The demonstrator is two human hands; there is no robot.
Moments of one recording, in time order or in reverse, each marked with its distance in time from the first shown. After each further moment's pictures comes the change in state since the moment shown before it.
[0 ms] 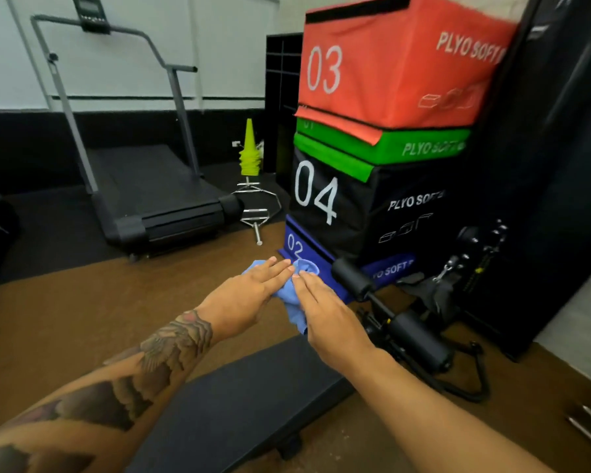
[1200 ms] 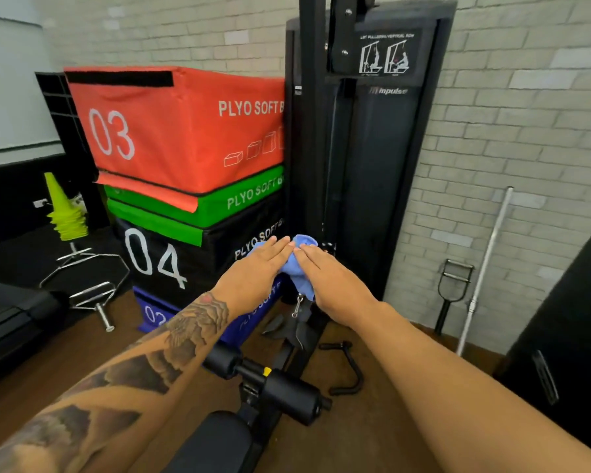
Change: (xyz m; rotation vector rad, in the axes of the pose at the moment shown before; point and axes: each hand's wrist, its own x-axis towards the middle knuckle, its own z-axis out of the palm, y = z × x) left_hand 0.393 0.216 -0.075 -0.109 0.119 0.529; right_hand 0.034 0.255 -0.321 -0.345 -0.060 0.431
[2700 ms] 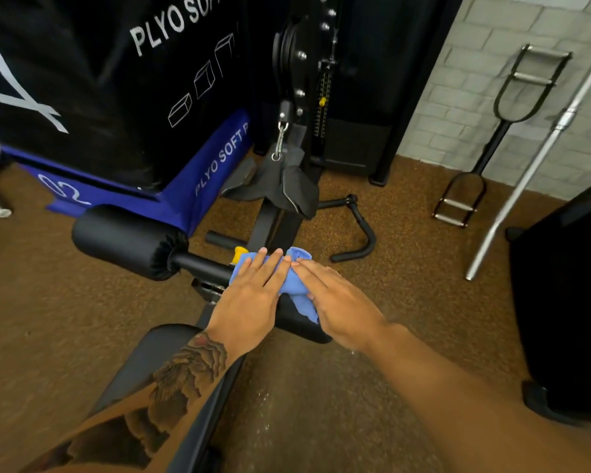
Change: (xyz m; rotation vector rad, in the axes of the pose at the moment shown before) left_hand -0.156 -0.100 0.527 -0.083 -0.351 -0.042; right_hand -0.164 0.122 0.514 0.292 -0.346 0.276
